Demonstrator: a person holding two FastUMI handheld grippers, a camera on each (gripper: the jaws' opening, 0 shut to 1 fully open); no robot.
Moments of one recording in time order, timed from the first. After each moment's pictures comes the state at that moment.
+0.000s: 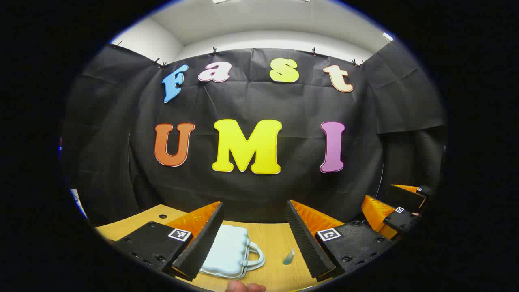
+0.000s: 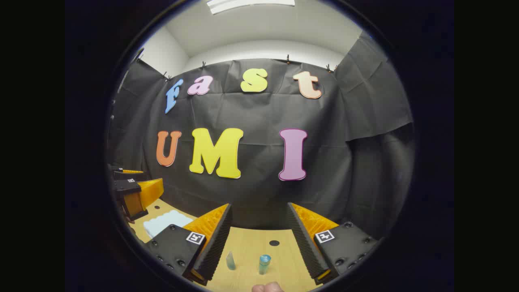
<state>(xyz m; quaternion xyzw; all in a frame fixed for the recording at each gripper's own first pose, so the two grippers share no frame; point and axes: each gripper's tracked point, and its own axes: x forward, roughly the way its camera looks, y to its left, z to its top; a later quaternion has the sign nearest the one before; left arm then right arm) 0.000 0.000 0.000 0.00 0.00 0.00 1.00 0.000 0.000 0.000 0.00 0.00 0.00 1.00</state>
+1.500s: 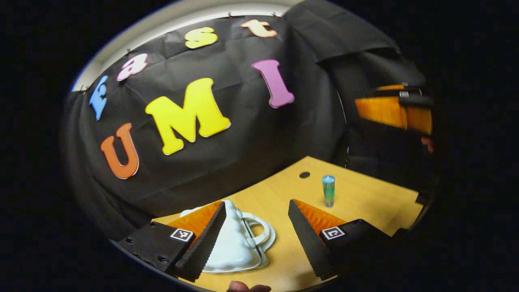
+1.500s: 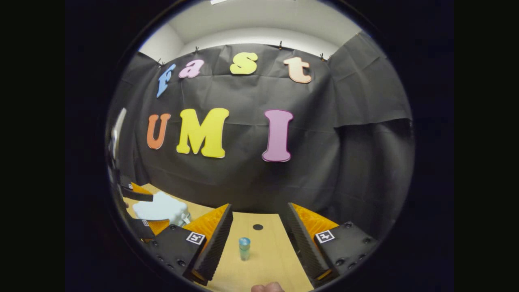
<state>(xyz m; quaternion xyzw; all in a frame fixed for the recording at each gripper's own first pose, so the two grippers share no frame) 0.022 -0.032 -0.157 0.27 0.16 -0.17 0.93 -0.015 -0.065 -0.054 -0.02 0.07 -0.06 1.00</state>
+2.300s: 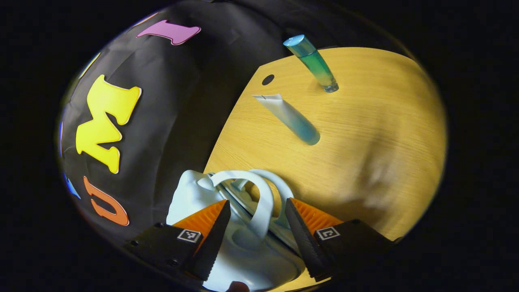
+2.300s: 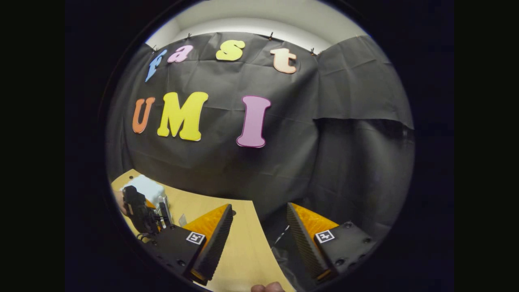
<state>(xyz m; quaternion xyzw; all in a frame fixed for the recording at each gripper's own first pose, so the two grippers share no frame) 0.081 0.010 -0.318 0.53 0.30 -0.21 0.77 -0.035 -0.119 -0.070 -0.05 0.11 -0.13 0.98</state>
